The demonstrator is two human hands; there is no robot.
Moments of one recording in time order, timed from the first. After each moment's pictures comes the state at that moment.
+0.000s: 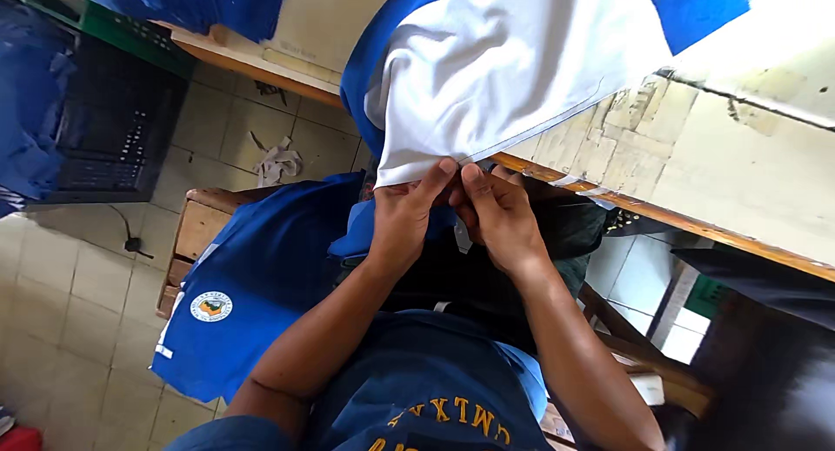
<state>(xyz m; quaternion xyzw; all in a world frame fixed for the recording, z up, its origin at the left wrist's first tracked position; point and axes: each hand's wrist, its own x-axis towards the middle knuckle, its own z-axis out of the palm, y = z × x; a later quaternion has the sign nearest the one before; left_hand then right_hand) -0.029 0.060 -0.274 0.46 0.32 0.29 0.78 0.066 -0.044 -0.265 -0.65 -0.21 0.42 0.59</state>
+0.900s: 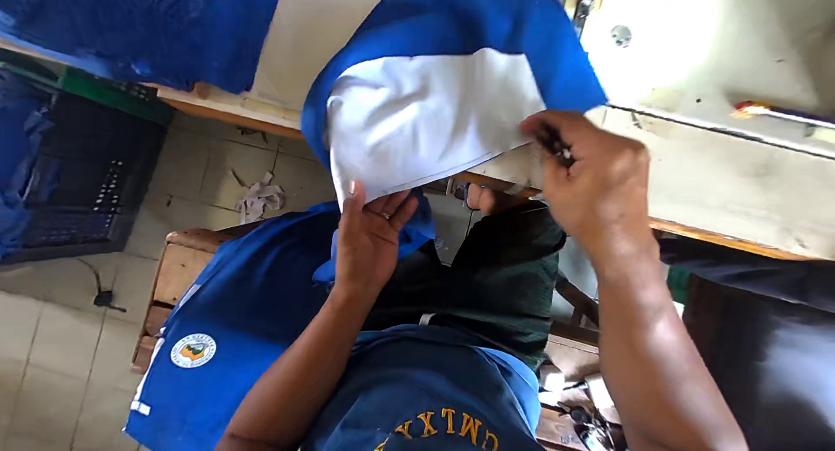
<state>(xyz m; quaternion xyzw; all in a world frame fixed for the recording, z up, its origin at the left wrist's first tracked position) -0.045 0.066 -0.279 0.33 0.27 0.29 0.86 0.162 -0.091 -0.213 -0.86 -0.43 -0.02 0.28</state>
